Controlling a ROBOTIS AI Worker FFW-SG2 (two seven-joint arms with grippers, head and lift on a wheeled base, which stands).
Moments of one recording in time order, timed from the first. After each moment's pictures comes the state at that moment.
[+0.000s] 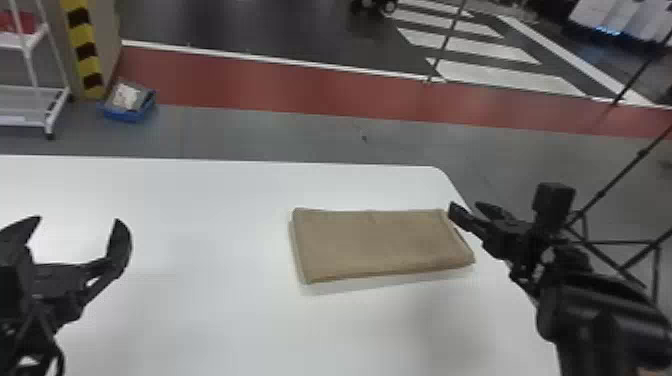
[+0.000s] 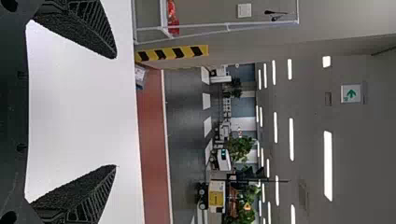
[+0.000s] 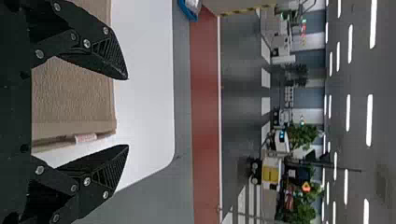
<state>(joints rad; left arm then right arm) 0.23 0.07 -0.10 -1.77 -0.01 0.04 0.08 -0.03 -0.25 -0.50 -1.61 -0.04 0.49 0.55</state>
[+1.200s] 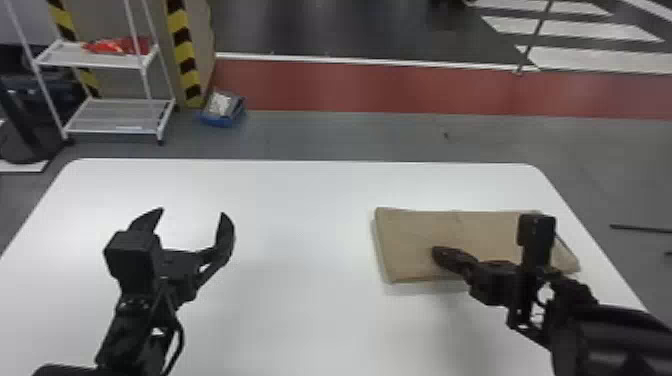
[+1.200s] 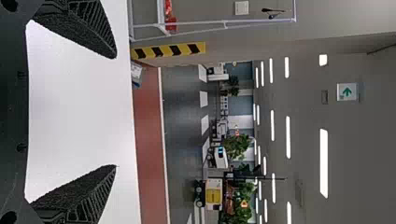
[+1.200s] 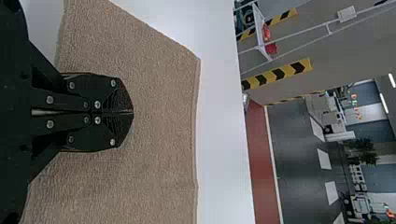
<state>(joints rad) 0.22 0.07 -0.11 -1.77 -0.01 0.04 0.08 0.04 -0.12 -0.23 -1.68 -0.06 0.67 0.58</state>
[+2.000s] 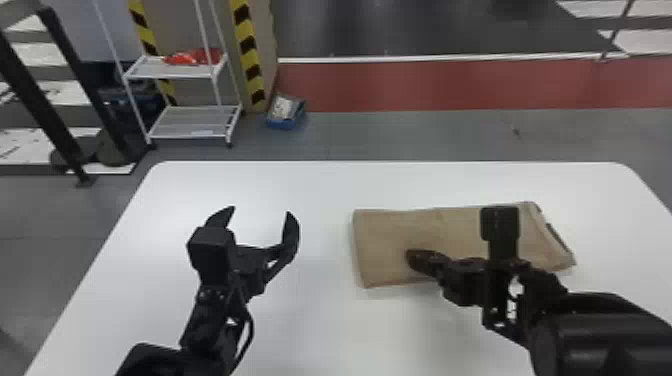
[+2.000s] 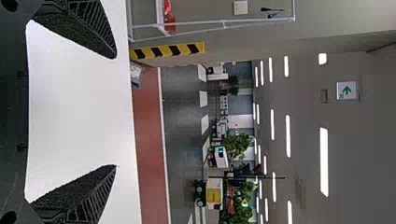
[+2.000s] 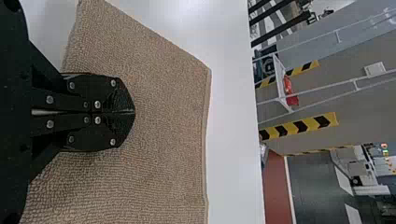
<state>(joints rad) 0.22 0.08 -0.11 -1.77 -0.01 0.04 0.07 -0.03 -0.03 0.06 -1.64 -0.06 0.72 0.47</state>
